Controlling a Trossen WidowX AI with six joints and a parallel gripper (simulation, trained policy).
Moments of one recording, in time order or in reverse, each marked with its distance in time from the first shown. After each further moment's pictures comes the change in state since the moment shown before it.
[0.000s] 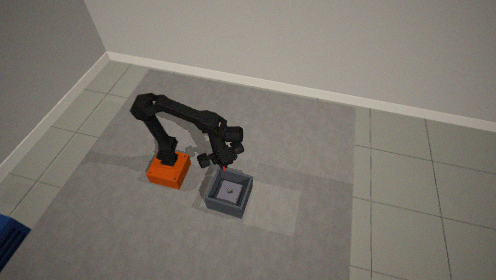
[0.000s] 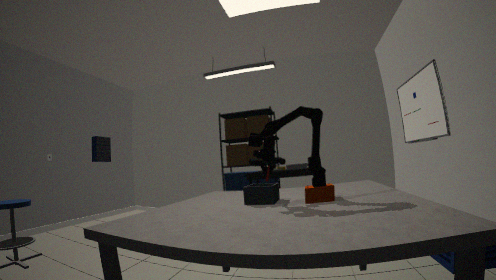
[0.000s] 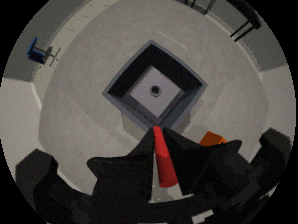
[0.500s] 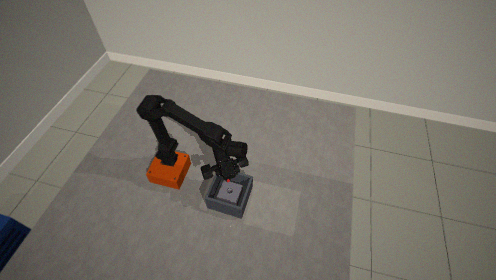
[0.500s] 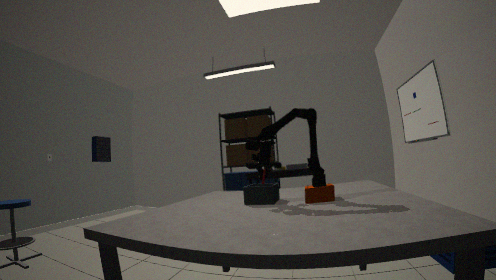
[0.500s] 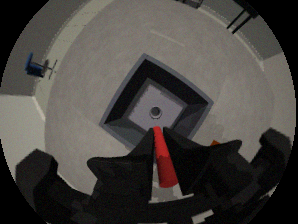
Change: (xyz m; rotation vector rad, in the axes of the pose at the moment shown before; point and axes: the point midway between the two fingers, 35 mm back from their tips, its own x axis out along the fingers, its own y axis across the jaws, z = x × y) arm 0.028 -0.005 0.044 0.109 -0.007 0.006
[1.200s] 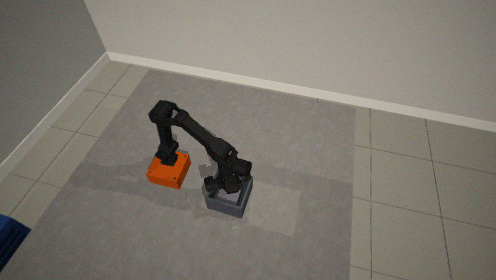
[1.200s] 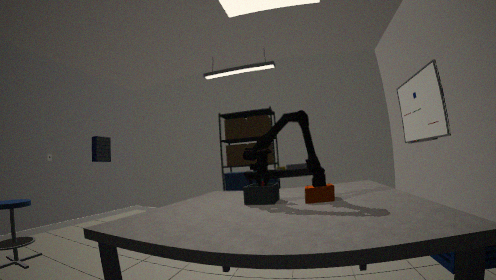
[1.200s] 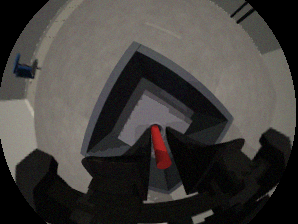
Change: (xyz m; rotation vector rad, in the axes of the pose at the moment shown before) arm 0.055 -0.006 0.016 0.024 0.077 -0.048
